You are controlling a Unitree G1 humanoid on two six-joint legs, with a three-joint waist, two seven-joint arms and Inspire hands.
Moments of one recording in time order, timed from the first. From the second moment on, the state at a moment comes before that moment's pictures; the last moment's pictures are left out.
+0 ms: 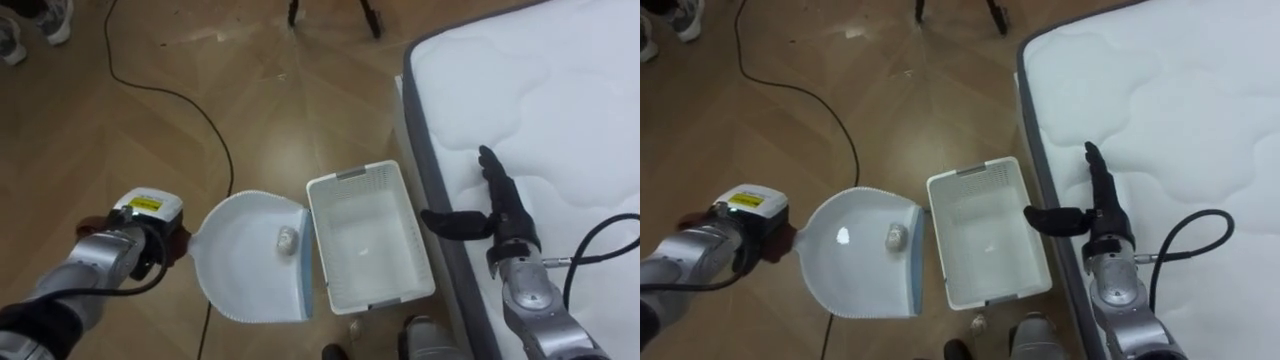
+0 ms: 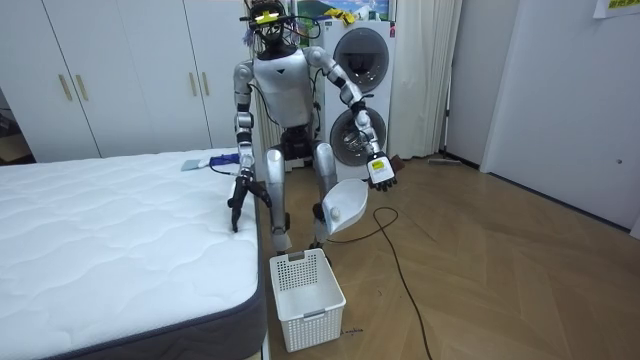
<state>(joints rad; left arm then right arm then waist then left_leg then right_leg) -0.40 0.63 -0.54 0.81 0.99 0.01 -0.15 -0.20 -0.35 0.25 0.73 0.15 -0.26 -0.31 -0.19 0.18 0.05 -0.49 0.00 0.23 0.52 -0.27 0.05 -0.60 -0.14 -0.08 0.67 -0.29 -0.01</state>
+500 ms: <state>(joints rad) -0.41 0.66 -0.54 0.82 1.02 0.03 -0.17 -0.20 -0.35 0.25 0.73 0.15 -0.27 -0.33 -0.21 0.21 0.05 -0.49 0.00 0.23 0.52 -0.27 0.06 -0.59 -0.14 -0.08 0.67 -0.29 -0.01</state>
